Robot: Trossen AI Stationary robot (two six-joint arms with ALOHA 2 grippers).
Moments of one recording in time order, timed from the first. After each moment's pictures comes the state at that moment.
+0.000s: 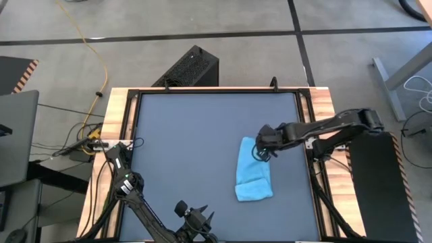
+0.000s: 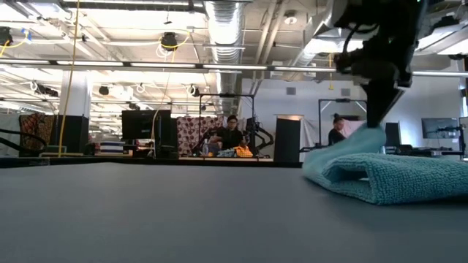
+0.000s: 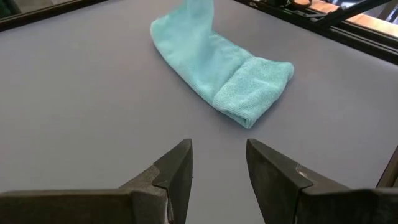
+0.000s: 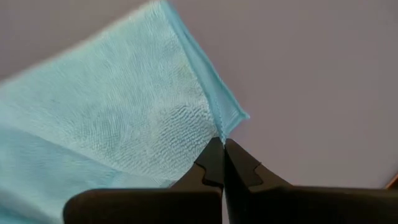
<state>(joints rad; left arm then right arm) -0.83 2.45 2.35 -1.51 -1.06 -1.71 0.08 1.30 0.89 -0.99 0.34 0.78</state>
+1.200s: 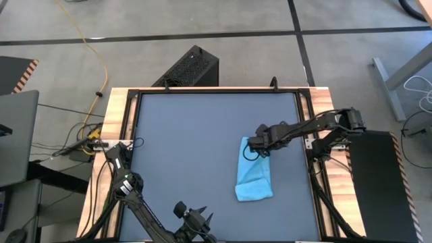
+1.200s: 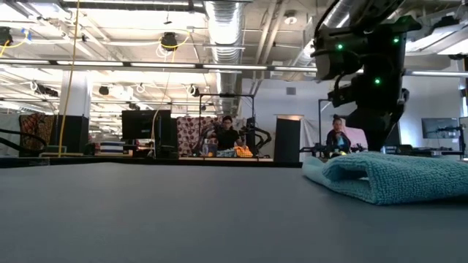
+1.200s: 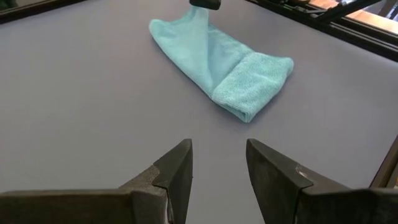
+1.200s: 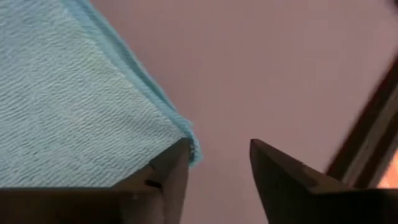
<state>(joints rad) -0.84 2.45 2.35 -1.52 -1.04 -1.73 0.01 1.54 0.89 -1.06 0.48 0.82</state>
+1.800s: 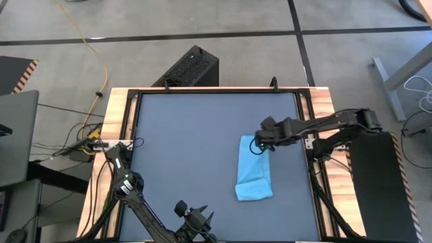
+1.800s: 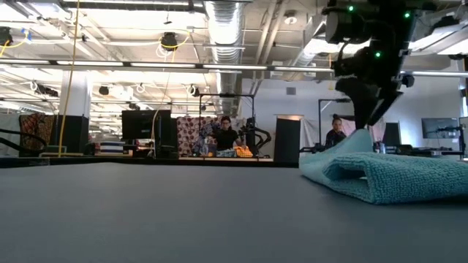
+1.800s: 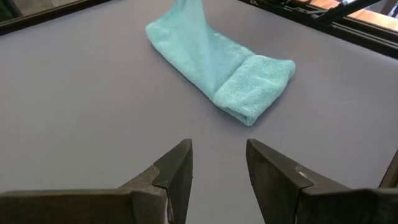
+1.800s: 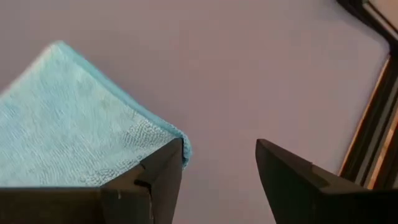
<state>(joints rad) -0.83 2.45 2.35 -1.52 -1.06 -1.70 0.00 1.33 0.89 -1.04 0.55 0.91</state>
